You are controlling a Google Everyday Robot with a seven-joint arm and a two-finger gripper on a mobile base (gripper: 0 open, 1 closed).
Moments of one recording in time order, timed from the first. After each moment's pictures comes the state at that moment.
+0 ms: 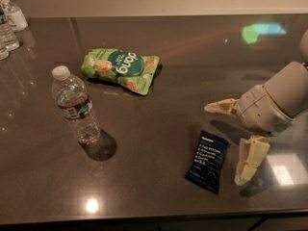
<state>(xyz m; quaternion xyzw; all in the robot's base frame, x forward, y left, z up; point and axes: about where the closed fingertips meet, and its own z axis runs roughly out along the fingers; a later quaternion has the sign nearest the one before) 0.408 -0.151 0.836 -0.73 0.62 0.18 0.21</state>
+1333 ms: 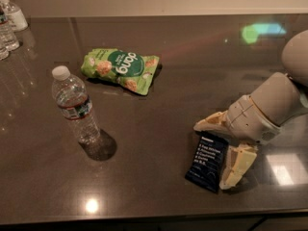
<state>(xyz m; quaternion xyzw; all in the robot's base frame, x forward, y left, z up) 0.394 -0.132 0.815 -0.75 0.60 0.21 0.19</state>
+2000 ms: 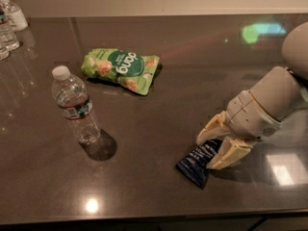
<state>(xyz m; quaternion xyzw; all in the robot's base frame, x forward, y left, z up) 0.394 -0.132 0.828 -0.75 0.60 0.21 0.19</state>
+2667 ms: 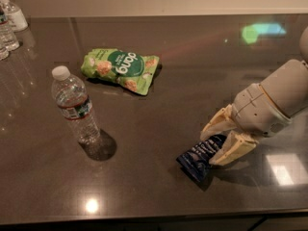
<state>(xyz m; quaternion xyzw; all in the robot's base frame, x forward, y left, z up) 0.397 -0.131 0.851 -0.74 0.60 0.20 0.23</state>
